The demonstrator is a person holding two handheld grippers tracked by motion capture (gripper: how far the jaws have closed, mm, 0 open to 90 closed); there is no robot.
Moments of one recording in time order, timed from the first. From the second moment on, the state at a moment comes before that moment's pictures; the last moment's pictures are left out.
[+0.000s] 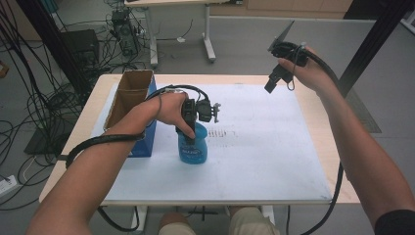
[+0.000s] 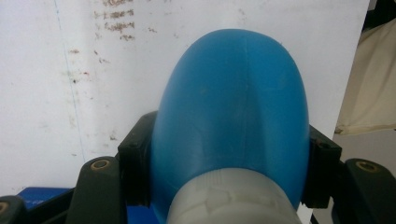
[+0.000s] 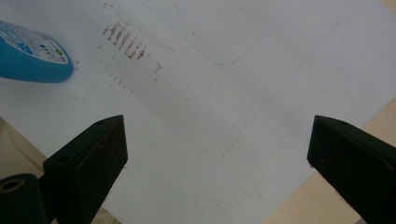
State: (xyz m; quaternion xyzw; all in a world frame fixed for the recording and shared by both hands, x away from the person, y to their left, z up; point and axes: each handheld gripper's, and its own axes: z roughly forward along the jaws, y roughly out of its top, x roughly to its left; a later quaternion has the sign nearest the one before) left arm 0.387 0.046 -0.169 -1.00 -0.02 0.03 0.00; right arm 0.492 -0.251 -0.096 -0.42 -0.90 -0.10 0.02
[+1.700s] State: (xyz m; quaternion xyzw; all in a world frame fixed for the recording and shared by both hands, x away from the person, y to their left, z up) left arm 0.388 0.040 -0.169 -1.00 -0.02 0.03 0.01; right arm 0.492 -0.249 -0.099 -0.41 -0.91 -0.09 0.02
